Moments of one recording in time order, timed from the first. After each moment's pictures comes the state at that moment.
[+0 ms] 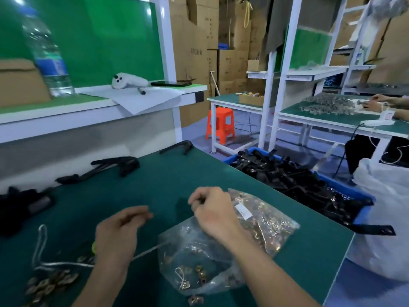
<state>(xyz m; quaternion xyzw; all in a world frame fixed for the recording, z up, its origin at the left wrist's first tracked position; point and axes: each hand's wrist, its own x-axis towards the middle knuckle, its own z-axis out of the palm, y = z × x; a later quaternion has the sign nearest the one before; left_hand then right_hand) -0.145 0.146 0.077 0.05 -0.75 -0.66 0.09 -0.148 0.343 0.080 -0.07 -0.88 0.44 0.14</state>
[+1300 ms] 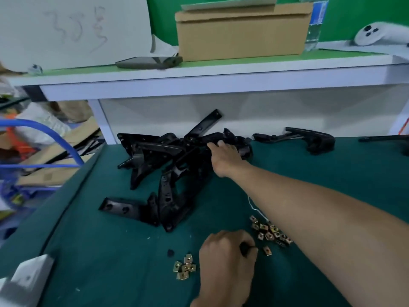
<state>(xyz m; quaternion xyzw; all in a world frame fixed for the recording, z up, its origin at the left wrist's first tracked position) -0.072 -0.067 -0.005 0.12 -0.92 -0.32 0.20 -0.323 -0.115 0.045 0.32 -0.95 0.07 0.00</state>
